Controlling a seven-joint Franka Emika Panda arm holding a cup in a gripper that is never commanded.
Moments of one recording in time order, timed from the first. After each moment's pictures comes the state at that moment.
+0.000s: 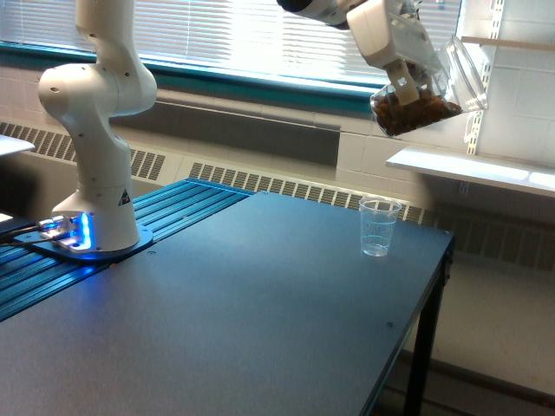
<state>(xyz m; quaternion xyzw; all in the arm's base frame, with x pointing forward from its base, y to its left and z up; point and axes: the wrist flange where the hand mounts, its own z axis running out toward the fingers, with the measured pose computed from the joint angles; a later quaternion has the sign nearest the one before) 0.629 -0.142 0.512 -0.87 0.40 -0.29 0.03</state>
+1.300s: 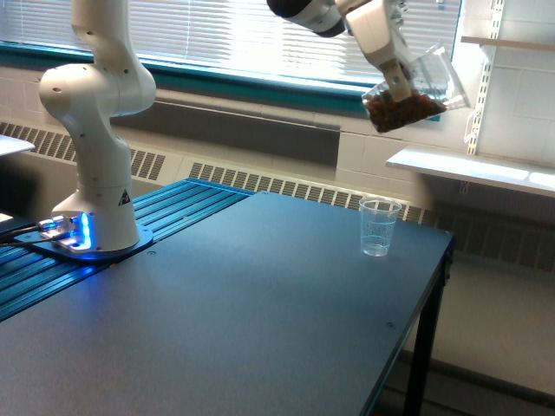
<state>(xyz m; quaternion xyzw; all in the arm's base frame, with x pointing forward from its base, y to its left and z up) 0.594 -0.091 0.504 -0.90 0.32 -0.30 0.01</state>
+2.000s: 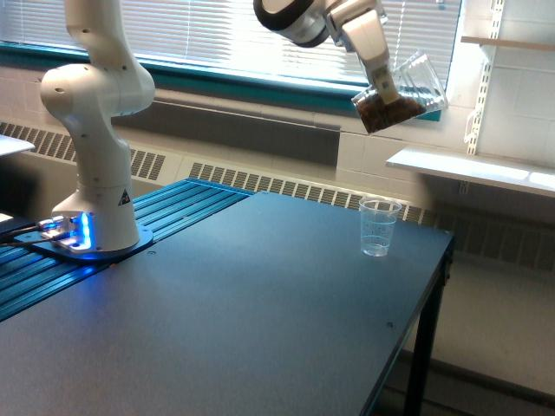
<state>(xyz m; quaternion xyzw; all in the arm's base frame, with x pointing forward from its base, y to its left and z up) 0.555 -0.014 0.483 -0.93 0.22 -0.31 0.02</state>
